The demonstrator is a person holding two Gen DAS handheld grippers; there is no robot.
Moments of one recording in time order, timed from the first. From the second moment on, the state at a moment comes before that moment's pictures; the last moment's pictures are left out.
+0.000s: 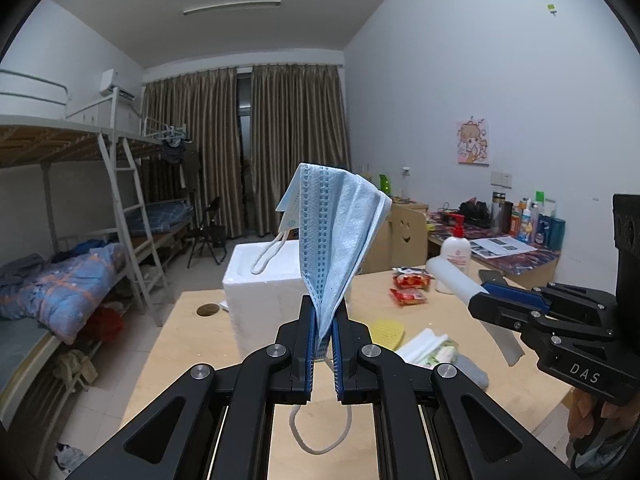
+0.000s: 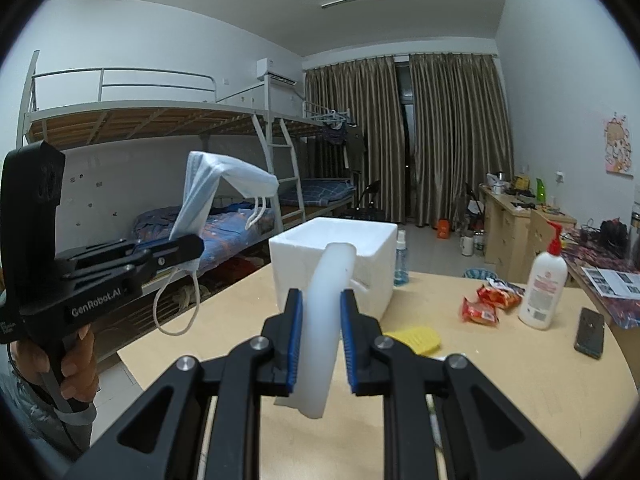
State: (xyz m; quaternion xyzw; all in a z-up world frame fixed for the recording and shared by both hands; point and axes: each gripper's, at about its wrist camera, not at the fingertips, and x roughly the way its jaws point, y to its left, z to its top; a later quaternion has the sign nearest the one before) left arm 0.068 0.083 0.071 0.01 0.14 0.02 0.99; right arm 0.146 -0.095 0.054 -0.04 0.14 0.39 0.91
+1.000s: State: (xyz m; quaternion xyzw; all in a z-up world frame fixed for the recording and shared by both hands) left arm 0.200 0.144 0.090 -0.01 0.19 0.03 0.98; right arm 0.232 -0.009 0.098 -0.08 0.16 0.40 0.90
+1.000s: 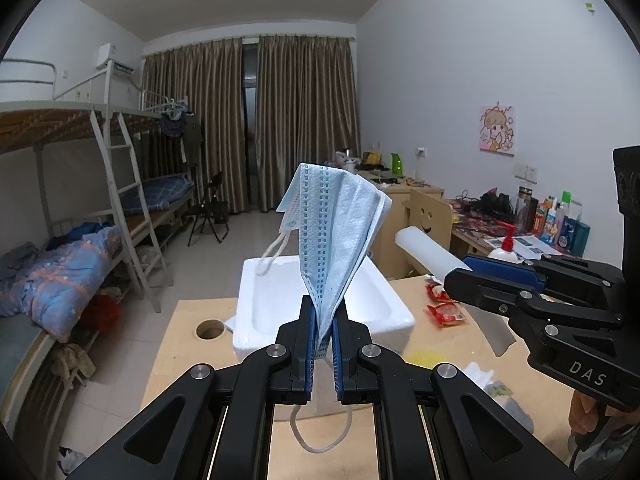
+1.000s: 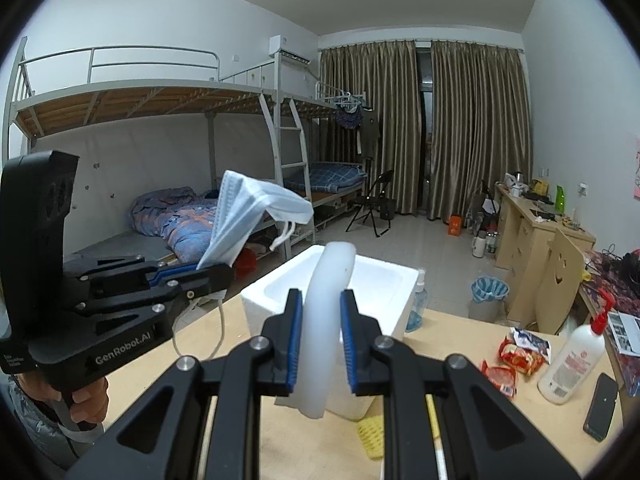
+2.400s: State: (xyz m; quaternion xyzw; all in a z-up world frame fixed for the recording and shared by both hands) left arm 0.332 0.190 0.054 -0.01 0.26 0.01 0.97; right arm 0.309 0.041 0.080 -0.09 0.22 0.39 0.89
